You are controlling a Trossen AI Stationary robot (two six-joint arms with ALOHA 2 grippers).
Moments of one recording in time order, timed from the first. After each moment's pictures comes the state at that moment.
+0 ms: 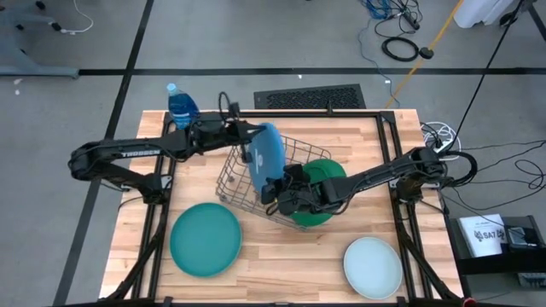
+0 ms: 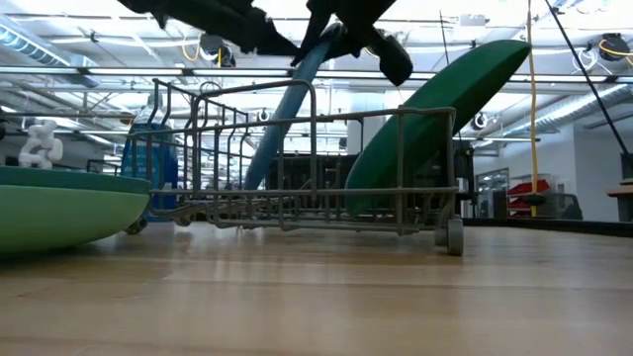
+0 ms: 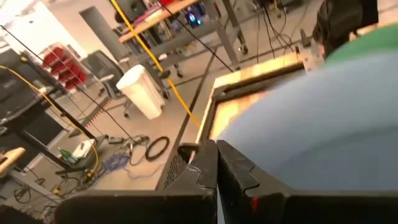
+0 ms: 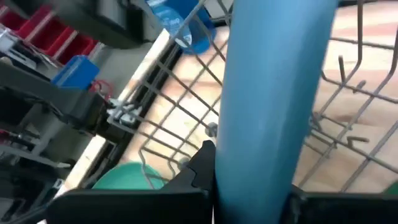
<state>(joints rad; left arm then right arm) 0.30 1.25 0.91 0.17 -0.06 0.51 0.24 1.80 1.43 -0.32 0.77 1.25</state>
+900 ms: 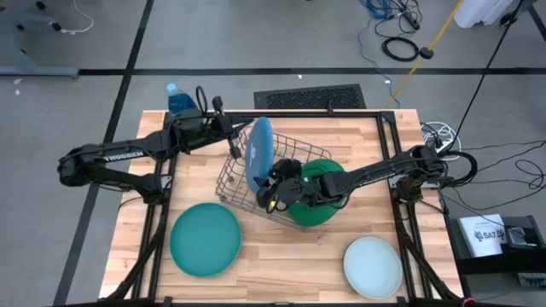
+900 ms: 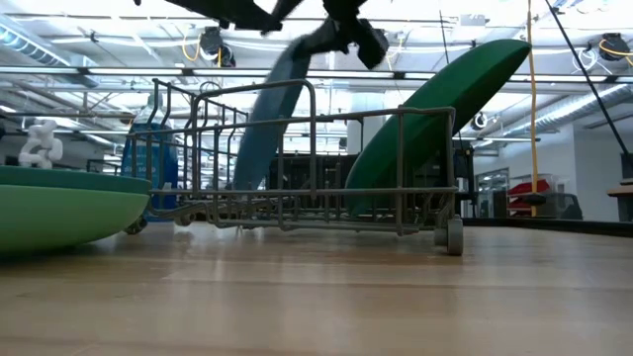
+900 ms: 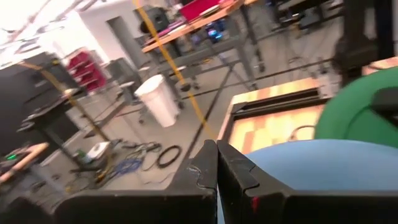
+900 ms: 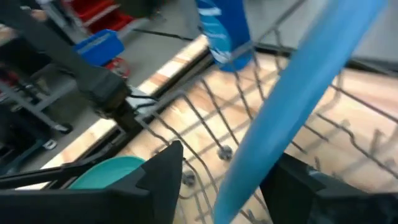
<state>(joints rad) 0.30 1.10 0.91 0.09 -0.12 0.46 0.21 1.79 1.43 -0.12 0.68 0.79</state>
